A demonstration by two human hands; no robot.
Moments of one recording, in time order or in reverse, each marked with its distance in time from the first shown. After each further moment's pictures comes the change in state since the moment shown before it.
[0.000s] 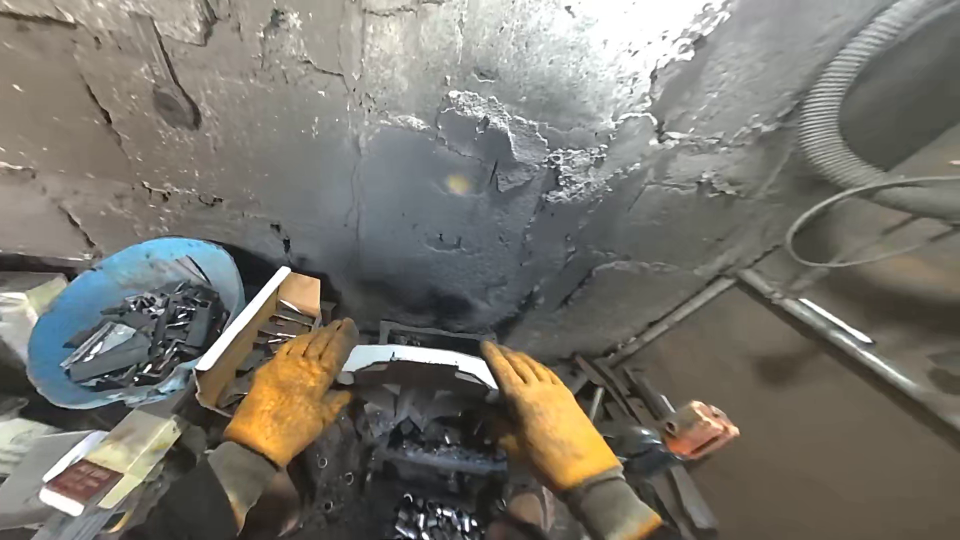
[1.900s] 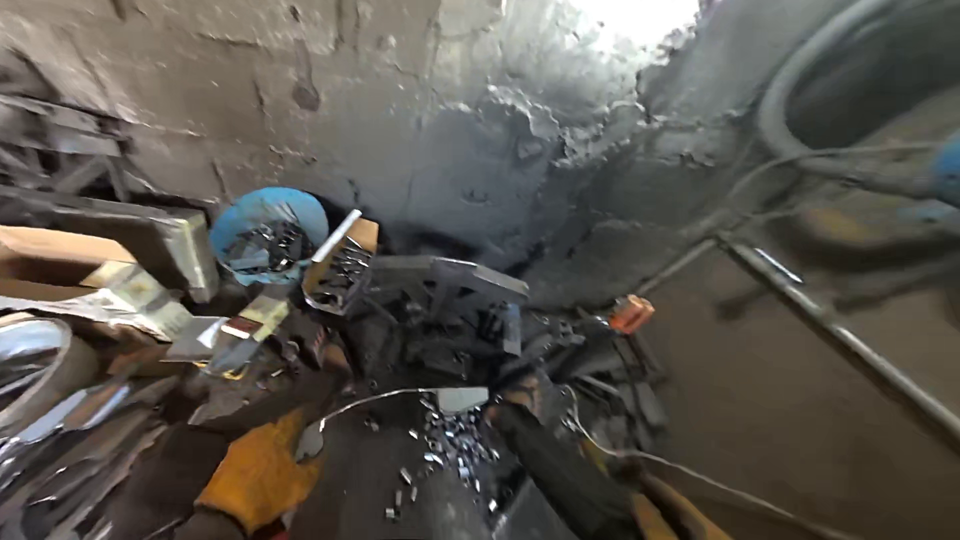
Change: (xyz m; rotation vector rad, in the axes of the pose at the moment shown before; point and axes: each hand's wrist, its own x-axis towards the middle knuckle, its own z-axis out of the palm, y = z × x) left_hand -0.283 0.058 -0.090 -0.162 -0.582 -0.599; right_hand -0.342 0.000 -0.087 0.174 -0.265 0.727
